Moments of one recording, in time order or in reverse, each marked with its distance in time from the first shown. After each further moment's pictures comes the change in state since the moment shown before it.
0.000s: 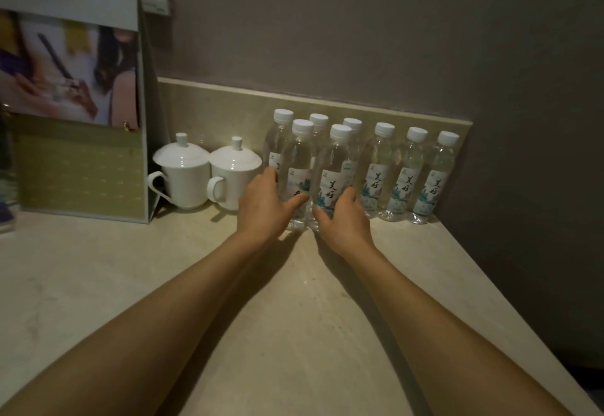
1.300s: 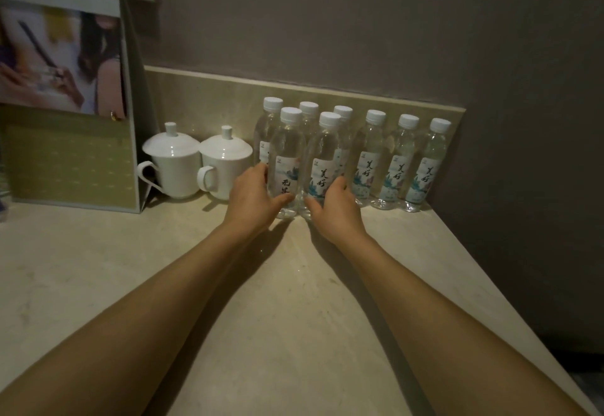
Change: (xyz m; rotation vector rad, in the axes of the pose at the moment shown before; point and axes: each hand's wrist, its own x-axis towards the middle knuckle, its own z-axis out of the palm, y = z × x) left_hand -0.001 -0.009 0.002 -0.067 -0.094 -0.011; right_hand -0.001 0.001 -0.004 -0.010 -0.032 -0.022
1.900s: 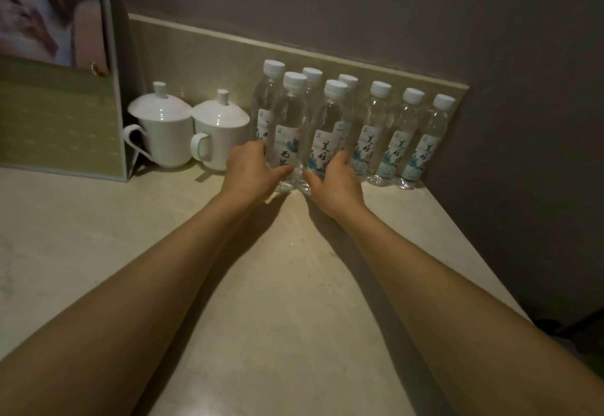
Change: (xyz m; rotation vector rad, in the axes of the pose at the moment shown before) left_hand 0.005 -0.006 0.002 0.002 -0.027 -0.034; right_hand -0.001 -0.004 0.001 -0.048 0.005 0.056
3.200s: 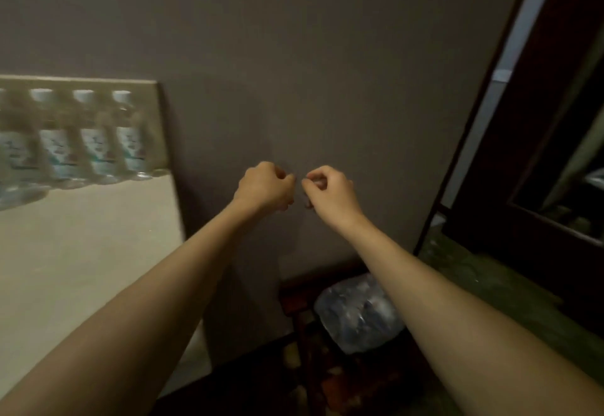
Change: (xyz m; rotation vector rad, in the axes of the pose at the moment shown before) left_hand -0.215 0.359 0.301 -0.084 -0.479 0.141; right_hand -0.148 0.379 -0.313 0.313 0.361 0.094
